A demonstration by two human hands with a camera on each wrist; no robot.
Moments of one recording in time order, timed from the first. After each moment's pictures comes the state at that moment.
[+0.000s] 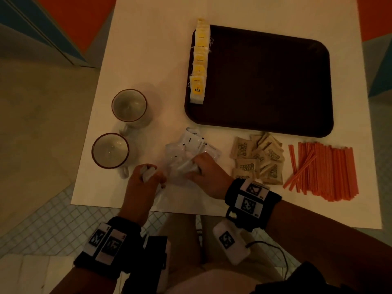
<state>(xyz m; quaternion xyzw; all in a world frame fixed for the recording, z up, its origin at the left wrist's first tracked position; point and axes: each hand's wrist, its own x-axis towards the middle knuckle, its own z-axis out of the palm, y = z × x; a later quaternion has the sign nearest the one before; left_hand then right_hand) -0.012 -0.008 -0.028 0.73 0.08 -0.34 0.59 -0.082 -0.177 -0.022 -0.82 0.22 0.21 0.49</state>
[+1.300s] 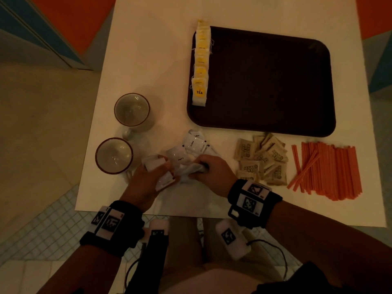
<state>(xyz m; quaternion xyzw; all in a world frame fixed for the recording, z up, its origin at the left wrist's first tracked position) 0.016 -0.022 -0.025 0.56 0.13 -0.46 0.68 -0.078 -0.178 -0.025 -0.80 0.27 0.12 0.52</state>
